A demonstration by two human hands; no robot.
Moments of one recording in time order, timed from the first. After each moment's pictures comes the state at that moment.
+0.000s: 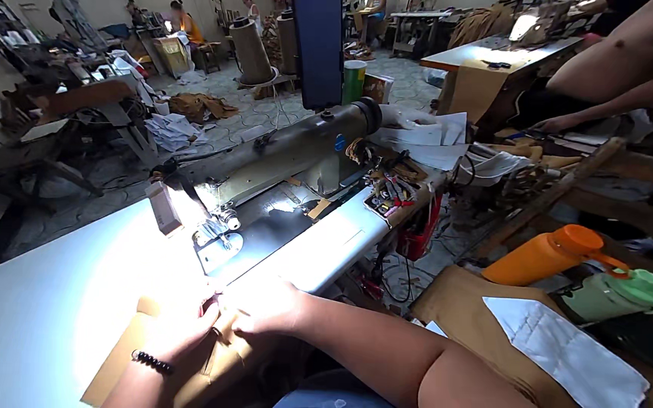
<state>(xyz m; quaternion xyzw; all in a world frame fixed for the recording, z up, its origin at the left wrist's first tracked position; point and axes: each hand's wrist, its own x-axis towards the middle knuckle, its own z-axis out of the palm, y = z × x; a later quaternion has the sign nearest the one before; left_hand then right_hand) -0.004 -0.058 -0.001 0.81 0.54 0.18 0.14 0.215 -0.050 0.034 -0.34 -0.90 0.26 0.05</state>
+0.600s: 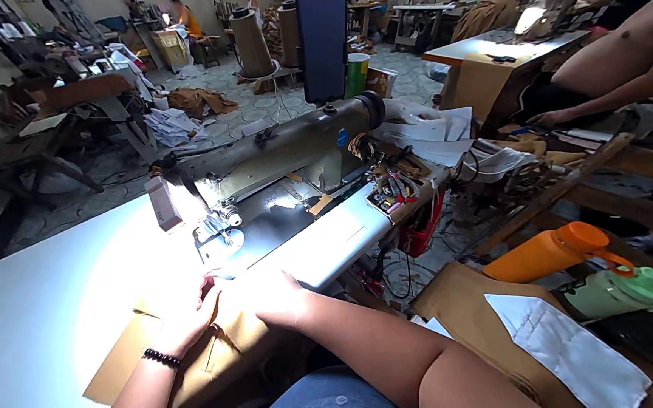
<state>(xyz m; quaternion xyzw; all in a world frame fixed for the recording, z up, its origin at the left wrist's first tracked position) 0.001 -0.054 -0.017 0.75 0.56 0.31 0.15 0.216 -0.055 0.042 -0.44 -0.84 0.31 0.04</state>
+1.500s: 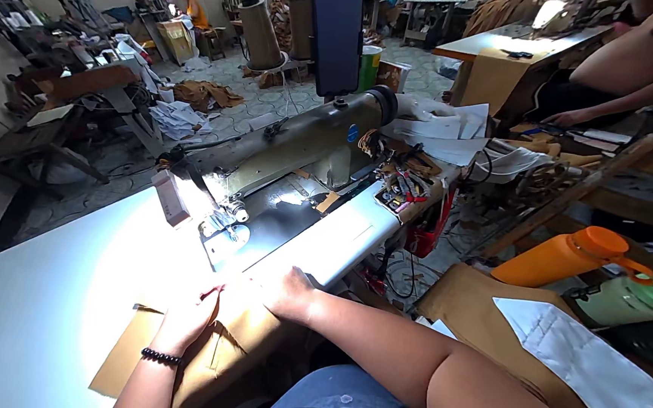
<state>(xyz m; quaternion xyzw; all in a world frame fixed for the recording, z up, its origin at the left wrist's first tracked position) 0.000 -0.064 -0.002 0.72 0.61 0.26 0.20 0.223 -0.046 -0.016 -0.39 -0.85 0.20 0.28</state>
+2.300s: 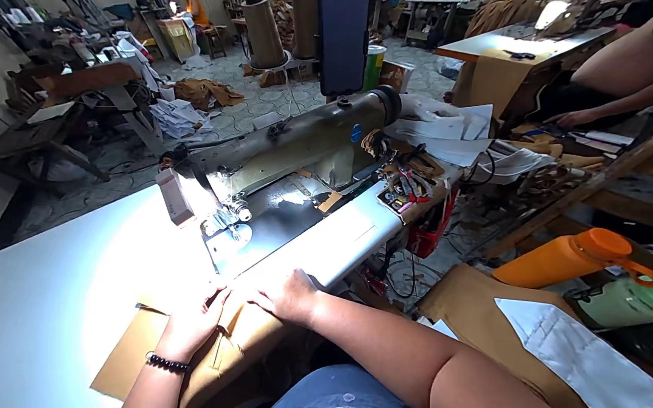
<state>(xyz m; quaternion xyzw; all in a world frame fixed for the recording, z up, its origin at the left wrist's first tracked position) -0.002 -0.070 -0.021 0.76 0.57 0.30 0.11 0.224 -0.050 -0.017 -0.39 -0.88 0.17 0.22</state>
